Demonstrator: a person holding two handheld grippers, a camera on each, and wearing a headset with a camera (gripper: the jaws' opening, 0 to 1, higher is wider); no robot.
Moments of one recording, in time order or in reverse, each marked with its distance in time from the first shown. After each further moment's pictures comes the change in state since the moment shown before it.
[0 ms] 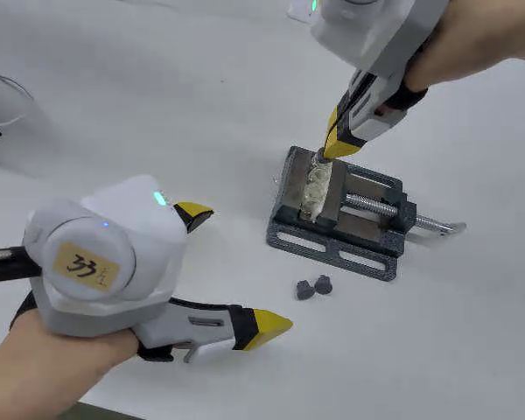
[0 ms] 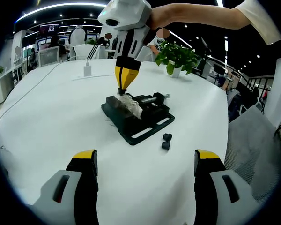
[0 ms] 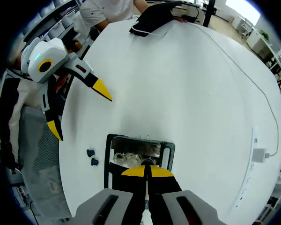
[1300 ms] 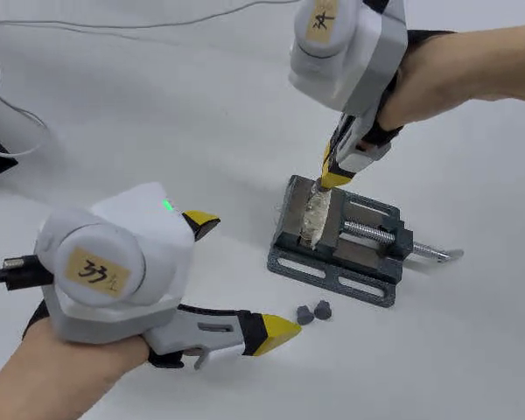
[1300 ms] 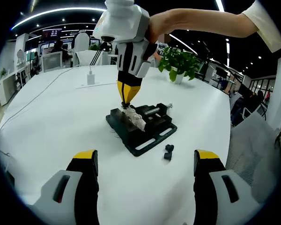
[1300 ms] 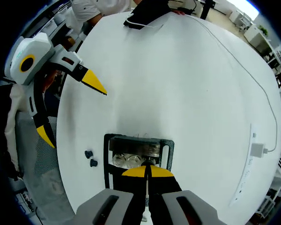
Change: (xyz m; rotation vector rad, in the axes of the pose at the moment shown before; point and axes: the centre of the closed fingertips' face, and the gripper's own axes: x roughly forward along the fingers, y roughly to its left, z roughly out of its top) left arm -0.007 0.002 0.027 0.010 -0.049 0.034; right arm 0.004 -0.006 -0.002 0.049 0.076 -0.037
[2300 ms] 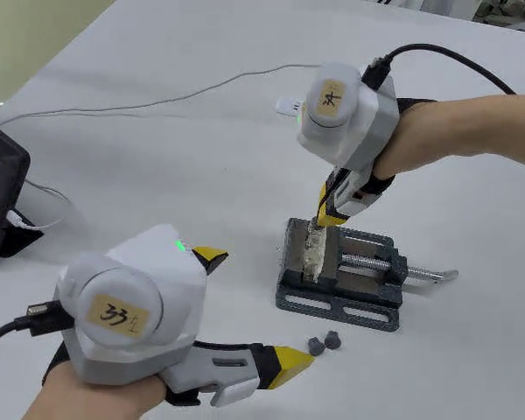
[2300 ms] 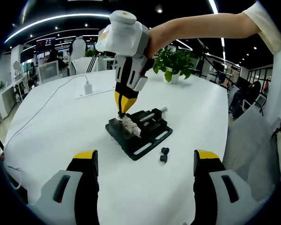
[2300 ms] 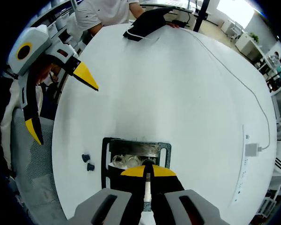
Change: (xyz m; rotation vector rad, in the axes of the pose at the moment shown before) left arm -0.014 -0.011 0.016 0.088 0.005 -0.002; right arm -0.003 -0.001 0.003 -0.013 -0.130 -0.074
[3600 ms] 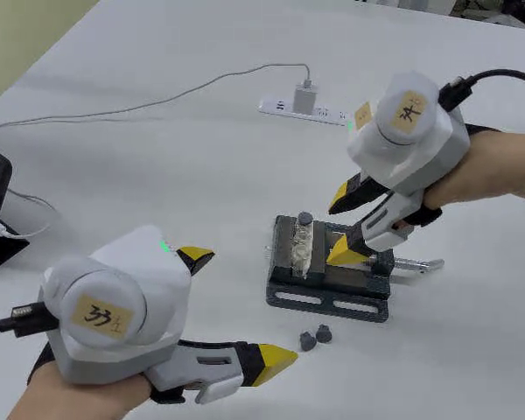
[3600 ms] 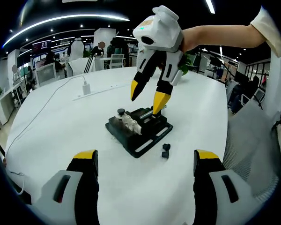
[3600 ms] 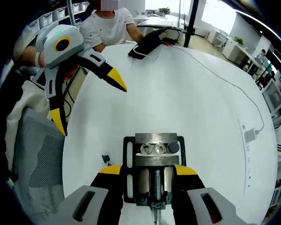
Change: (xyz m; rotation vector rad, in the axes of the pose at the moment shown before) left arm -0.002 0.004 -0.006 0.045 0.019 -0.015; right arm -0.028 0.053 -0.024 0.077 -0.209 -0.033
